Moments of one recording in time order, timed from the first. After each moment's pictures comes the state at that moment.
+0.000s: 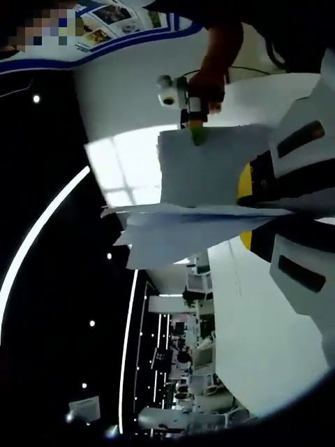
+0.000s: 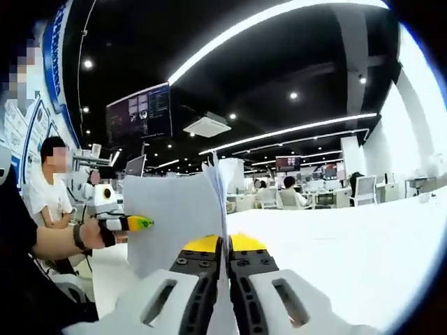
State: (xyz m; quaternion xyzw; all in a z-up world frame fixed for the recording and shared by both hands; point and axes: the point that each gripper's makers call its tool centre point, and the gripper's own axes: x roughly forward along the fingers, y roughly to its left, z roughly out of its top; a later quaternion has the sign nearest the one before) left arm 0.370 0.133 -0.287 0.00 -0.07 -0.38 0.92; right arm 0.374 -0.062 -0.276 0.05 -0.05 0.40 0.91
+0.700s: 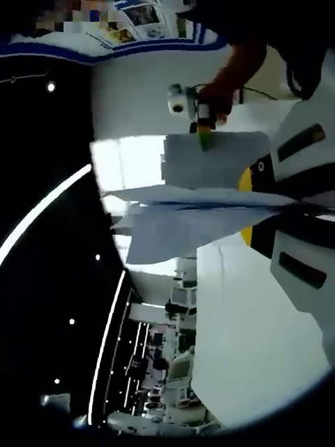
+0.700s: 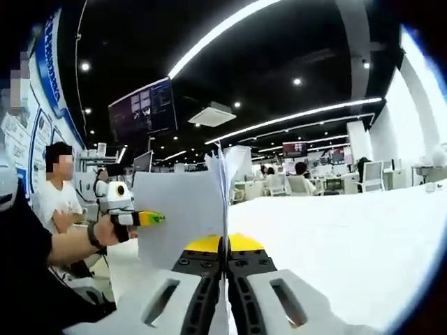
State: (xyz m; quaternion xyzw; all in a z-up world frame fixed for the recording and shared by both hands) left arm 0.366 0.124 -0.276 -0.10 0.00 -0.43 0.90; right arm 0.360 -0.059 -0.270 0.08 0.03 0.43 0.90
